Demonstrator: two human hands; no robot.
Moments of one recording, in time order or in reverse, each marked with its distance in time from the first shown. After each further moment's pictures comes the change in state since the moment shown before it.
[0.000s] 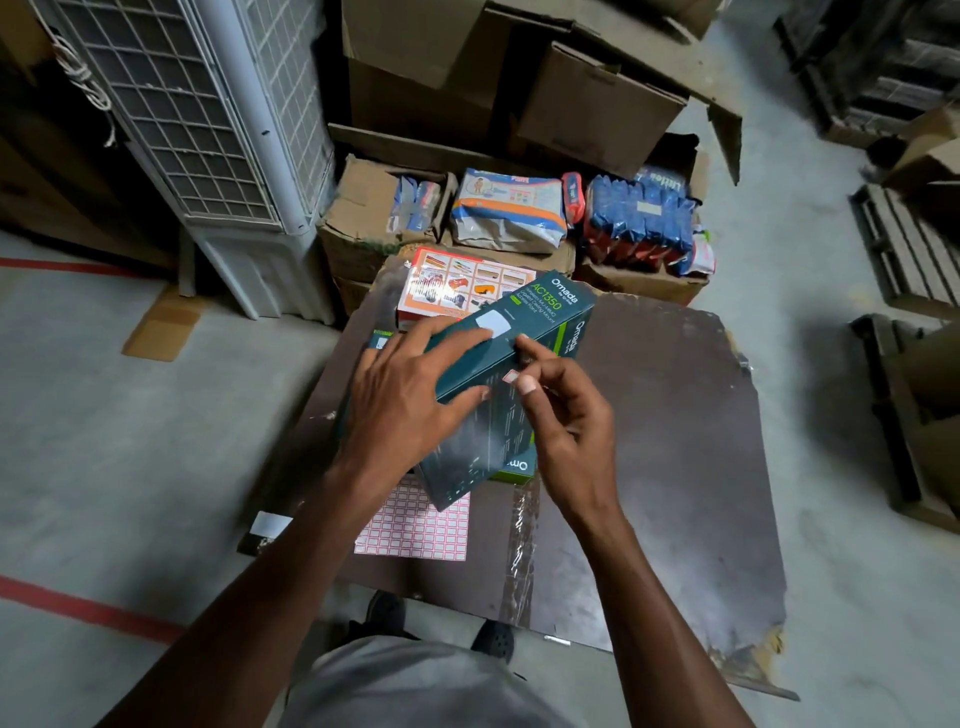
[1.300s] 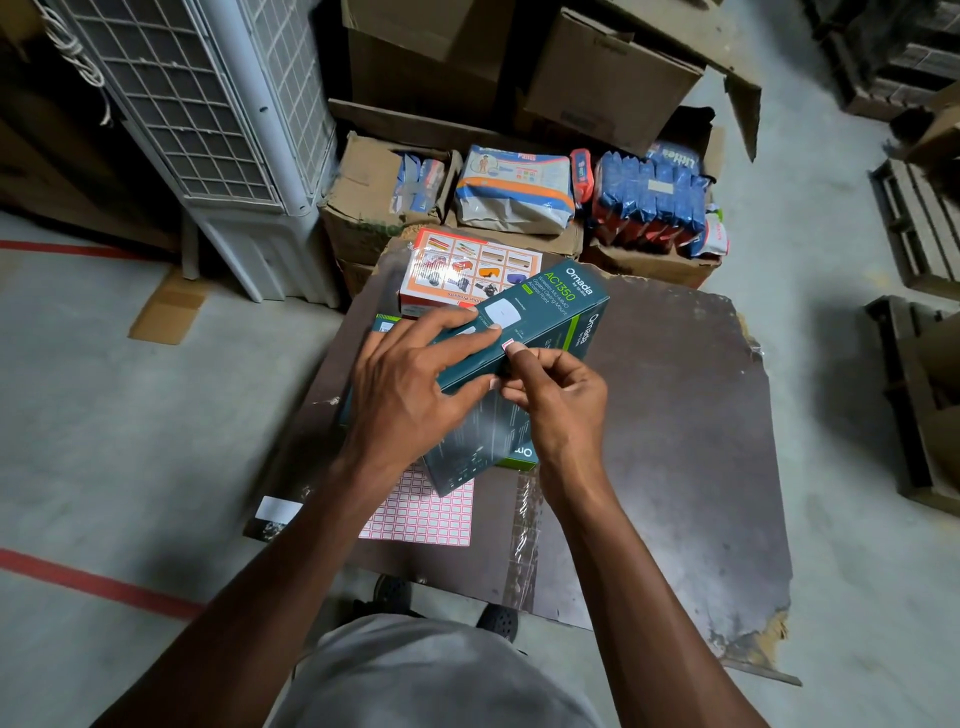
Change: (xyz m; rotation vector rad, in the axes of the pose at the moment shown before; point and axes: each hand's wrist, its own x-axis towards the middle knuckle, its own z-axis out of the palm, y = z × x) left_hand -0.002 -0.001 0.005 -0.081 0.048 0.029; right_hand 0.019 -0.002 0.023 0.205 0.248 0.477
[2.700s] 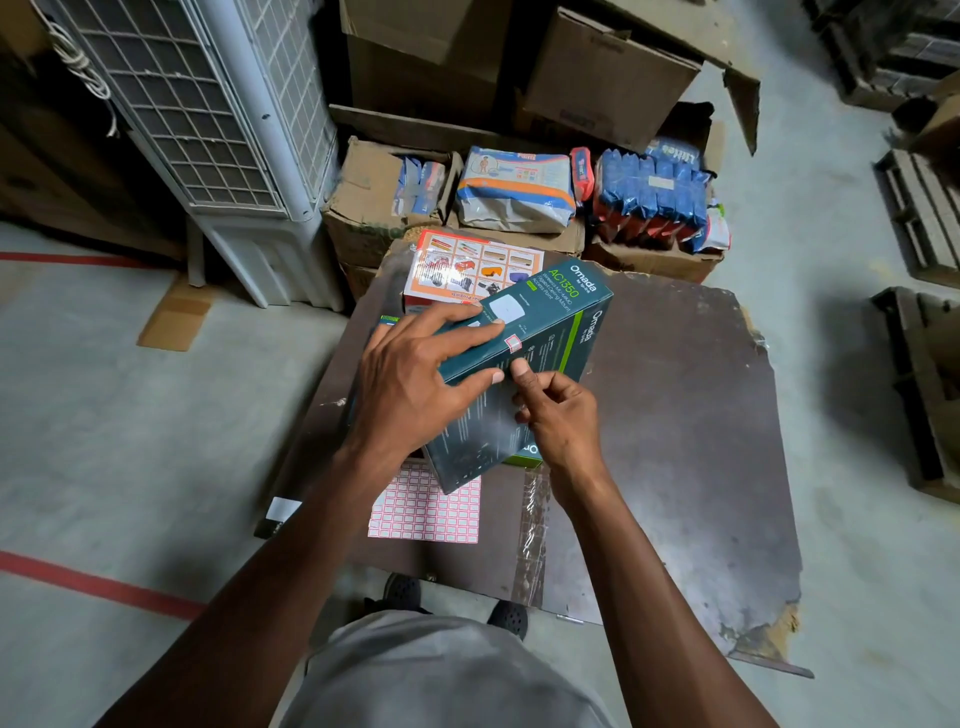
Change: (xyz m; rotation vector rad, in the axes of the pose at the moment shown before) left_hand 0.006 -0.005 0.000 -0.046 -0.002 0.003; right_hand 0.013 0.037 -0.016 -0.068 -0.101 0.077
